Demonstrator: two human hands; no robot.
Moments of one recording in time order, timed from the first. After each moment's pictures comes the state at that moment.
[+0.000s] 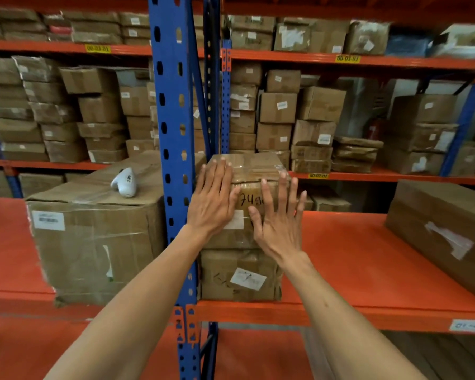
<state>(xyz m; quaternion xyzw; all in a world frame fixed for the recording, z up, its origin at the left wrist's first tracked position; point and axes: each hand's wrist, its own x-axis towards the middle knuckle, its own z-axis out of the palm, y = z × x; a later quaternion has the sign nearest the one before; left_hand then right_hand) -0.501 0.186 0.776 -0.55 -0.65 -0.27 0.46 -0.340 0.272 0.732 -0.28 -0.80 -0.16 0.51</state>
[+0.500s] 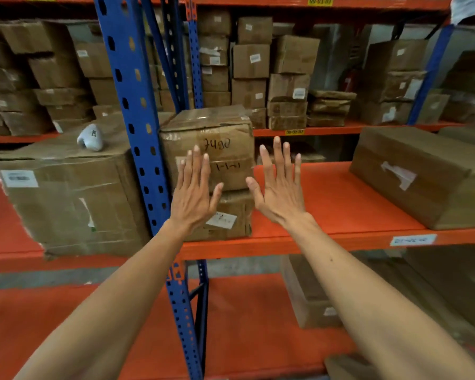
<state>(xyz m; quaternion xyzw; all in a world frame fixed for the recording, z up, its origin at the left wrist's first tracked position) -0.433 0.137 0.699 -0.60 -0.69 -0.25 0.33 -0.232 0.244 0.707 -0.32 -0.85 -0.14 0.40</state>
